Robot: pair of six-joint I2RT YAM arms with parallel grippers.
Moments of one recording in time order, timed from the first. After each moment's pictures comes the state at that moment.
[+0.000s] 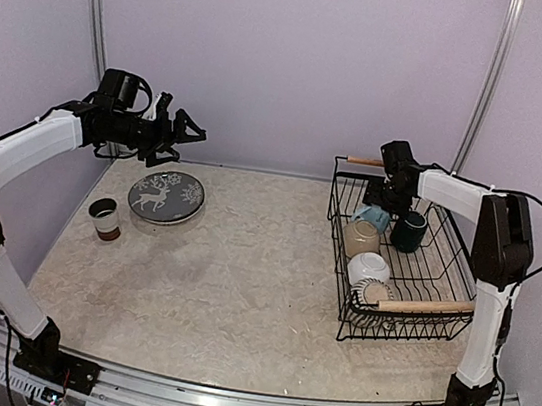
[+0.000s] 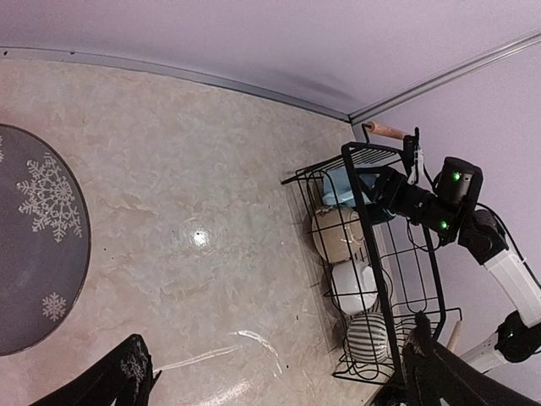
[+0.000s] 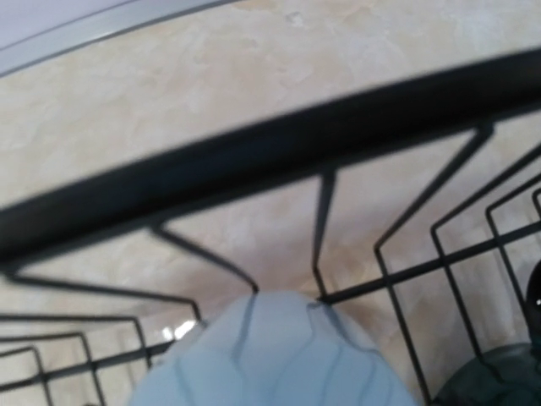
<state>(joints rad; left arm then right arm) -0.26 1.58 1.46 -0.46 0.55 -0.56 0.31 2.11 1.74 -0.51 0.30 0.47</state>
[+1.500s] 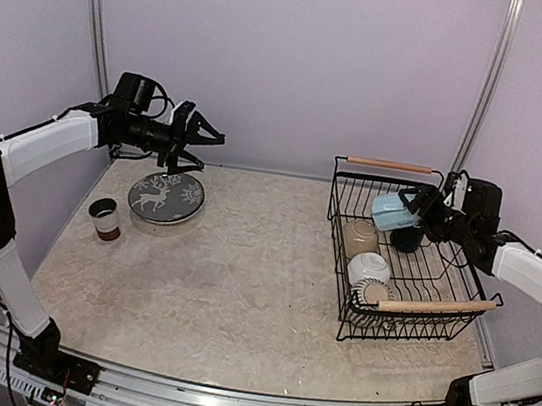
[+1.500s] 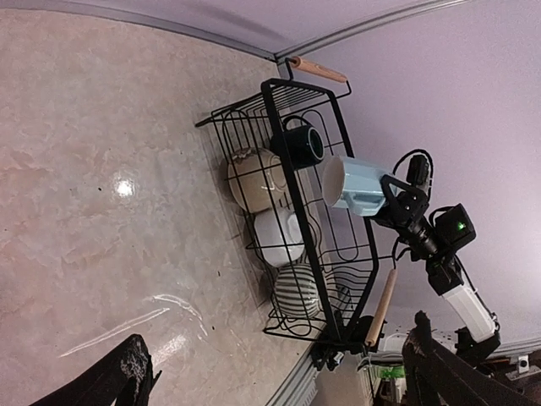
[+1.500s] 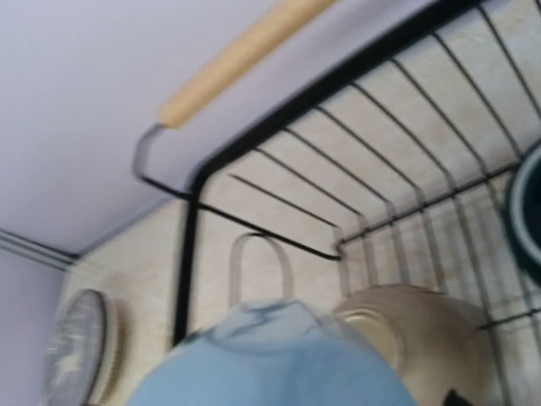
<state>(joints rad) -0.30 1.66 1.50 -0.43 0.78 -0.64 0.15 1.29 0.85 0.08 -0.27 0.73</state>
